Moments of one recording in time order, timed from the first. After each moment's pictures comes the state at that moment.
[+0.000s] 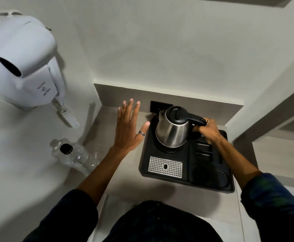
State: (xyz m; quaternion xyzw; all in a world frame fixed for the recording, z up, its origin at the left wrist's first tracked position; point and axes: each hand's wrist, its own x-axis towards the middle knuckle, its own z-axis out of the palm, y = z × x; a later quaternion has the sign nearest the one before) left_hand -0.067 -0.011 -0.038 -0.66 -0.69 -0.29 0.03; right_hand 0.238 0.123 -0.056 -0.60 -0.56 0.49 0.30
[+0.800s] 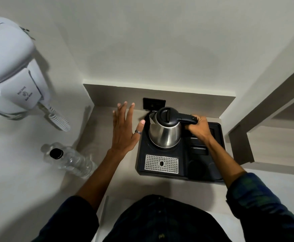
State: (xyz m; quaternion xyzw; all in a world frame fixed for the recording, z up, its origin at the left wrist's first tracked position) left_hand -0.052 -0.006 -0.055 -0.64 -0.70 -0.31 -0.02; right_hand 0.239 0.115 -0.080 -0.57 -0.60 0.46 0.33
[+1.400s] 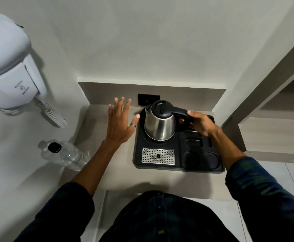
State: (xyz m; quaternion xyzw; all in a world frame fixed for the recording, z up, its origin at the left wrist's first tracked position) left_hand -0.059 -0.011 -0.045 -0.67 -0.69 -0.26 -0.02; right_hand 0.273 0.094 -0.055 -0.44 -0.47 0.70 0.29
